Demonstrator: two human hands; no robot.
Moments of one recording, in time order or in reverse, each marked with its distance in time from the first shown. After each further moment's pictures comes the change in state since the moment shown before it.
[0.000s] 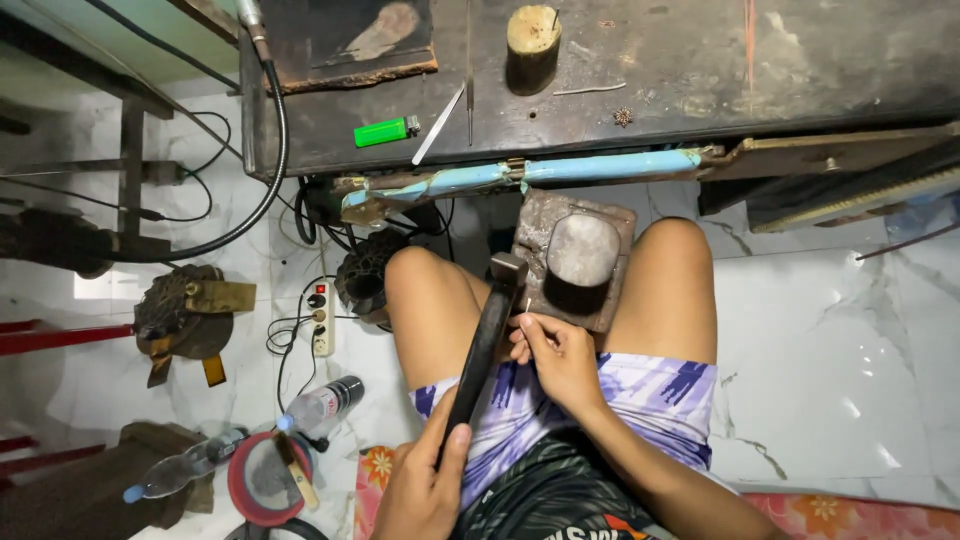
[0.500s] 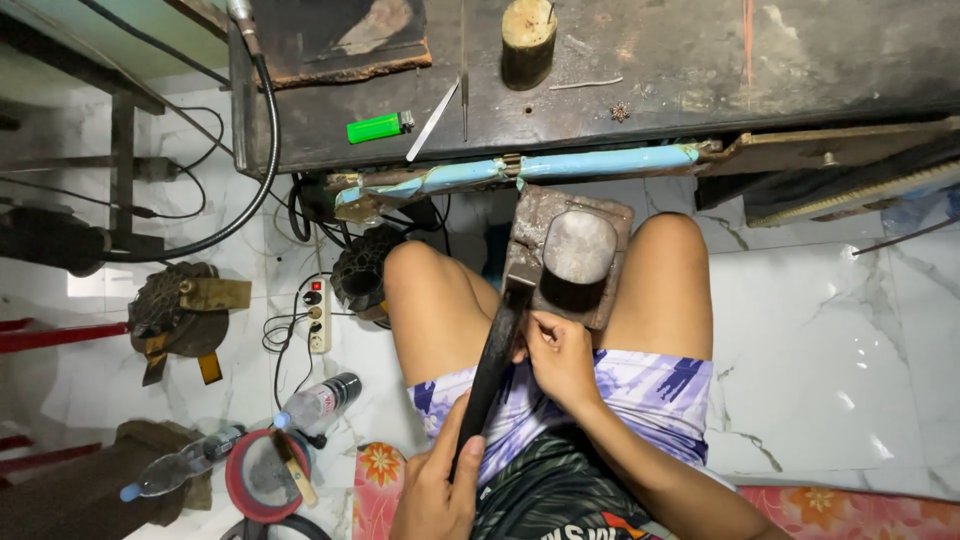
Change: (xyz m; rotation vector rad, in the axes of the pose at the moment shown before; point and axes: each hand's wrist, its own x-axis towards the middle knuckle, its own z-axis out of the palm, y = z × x) left_hand -0.006 -0.021 0.024 0.050 0.037 0.111; right_hand 0.001 -0.003 -0.002 -0.178 0.041 -0.024
